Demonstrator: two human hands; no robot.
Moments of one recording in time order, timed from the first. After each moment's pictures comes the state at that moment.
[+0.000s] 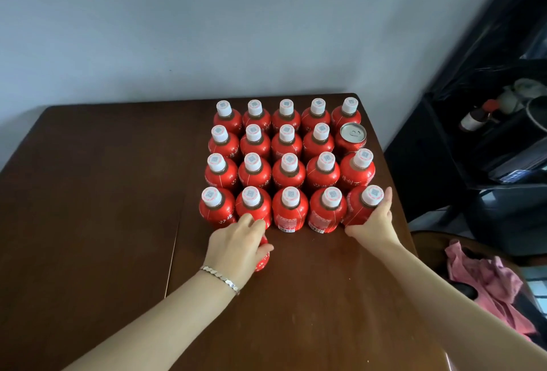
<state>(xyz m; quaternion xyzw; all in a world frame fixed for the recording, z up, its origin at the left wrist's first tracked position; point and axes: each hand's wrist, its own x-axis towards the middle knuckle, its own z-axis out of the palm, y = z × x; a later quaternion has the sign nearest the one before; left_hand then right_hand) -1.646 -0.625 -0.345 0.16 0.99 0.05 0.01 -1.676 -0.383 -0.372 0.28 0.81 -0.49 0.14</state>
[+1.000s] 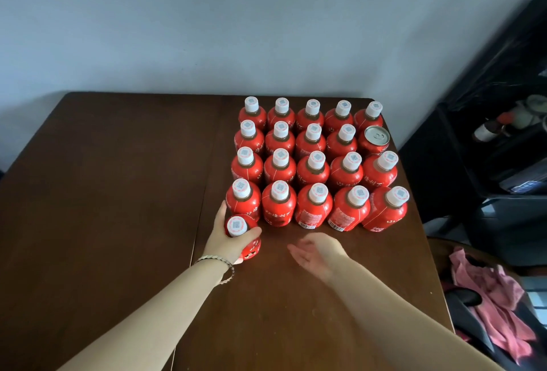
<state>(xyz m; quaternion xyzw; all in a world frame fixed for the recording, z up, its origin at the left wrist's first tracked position) -1.642 -0.690 -0.387 -0.29 0.70 0.63 0.16 -1.650 -0.512 -0.382 0.47 0.43 -0.73 0.26</state>
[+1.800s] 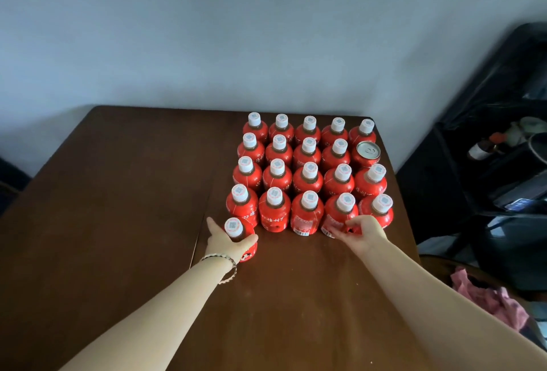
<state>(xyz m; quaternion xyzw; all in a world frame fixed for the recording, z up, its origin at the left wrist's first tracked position) -1.631 -0.664 -0.360 -0.37 0.79 0.46 0.17 -1.690 -0.417 -0.379 0.50 0.39 -0.77 0.09</state>
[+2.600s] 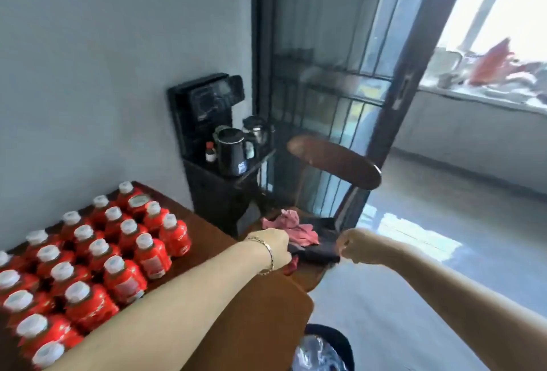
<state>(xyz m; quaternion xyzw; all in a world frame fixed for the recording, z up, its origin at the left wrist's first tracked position) -1.490 -0.429 -0.208 0.54 0.81 -0.05 0.24 -1.336 -0.311 -0.200 0.40 0.85 -0.26 0.19</state>
